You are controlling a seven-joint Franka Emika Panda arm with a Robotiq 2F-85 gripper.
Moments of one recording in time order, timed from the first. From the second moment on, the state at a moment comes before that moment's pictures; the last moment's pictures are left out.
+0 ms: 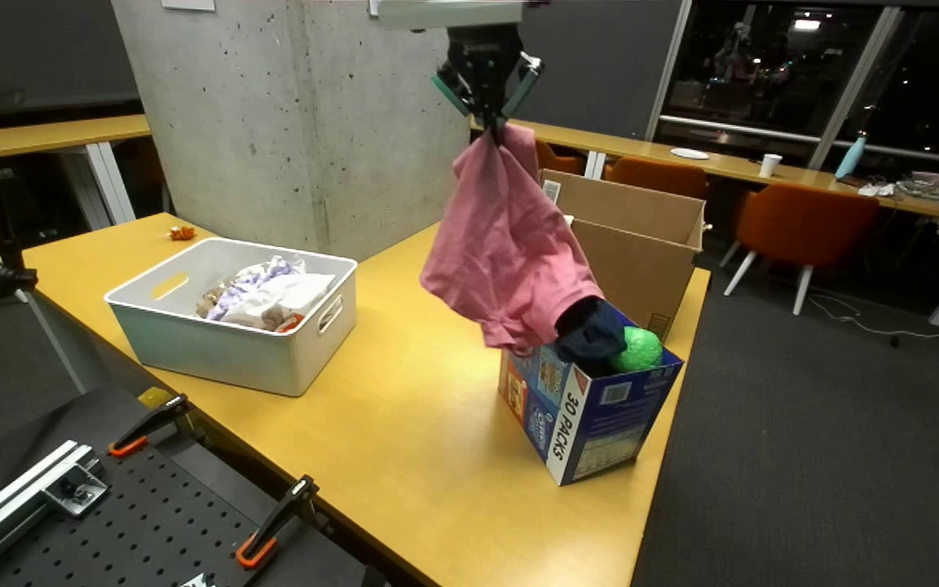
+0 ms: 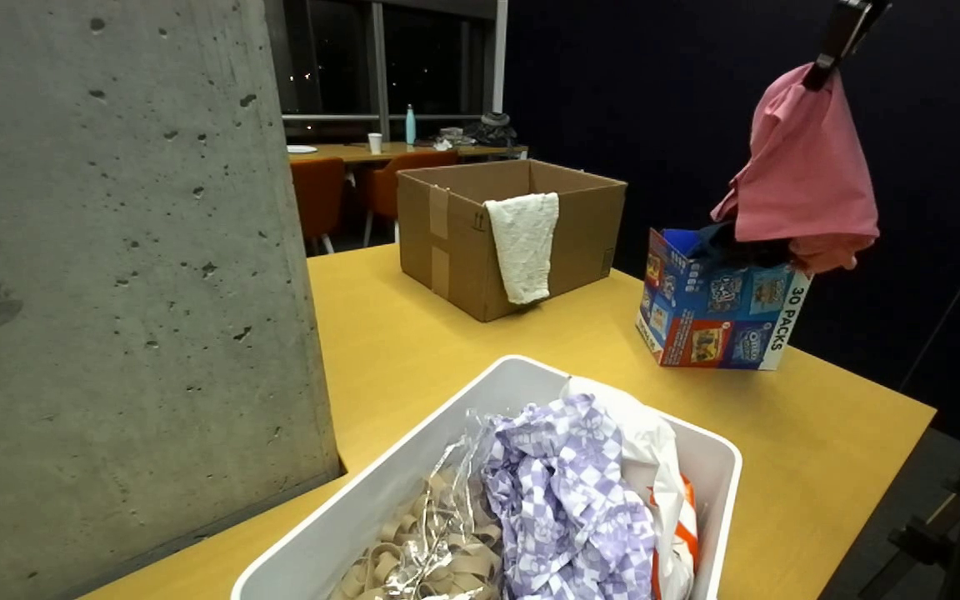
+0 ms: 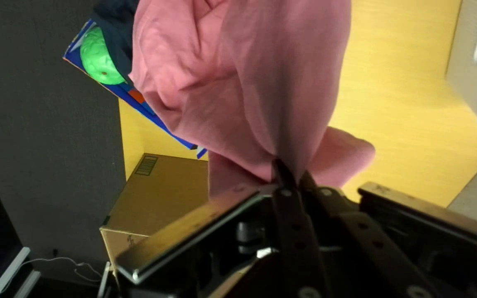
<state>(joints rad) -0.16 0.13 -0.09 -1.72 0.02 2.19 -0.44</state>
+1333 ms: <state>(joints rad) -0.02 0.43 0.01 -1.52 -0.06 2.07 -0.45</state>
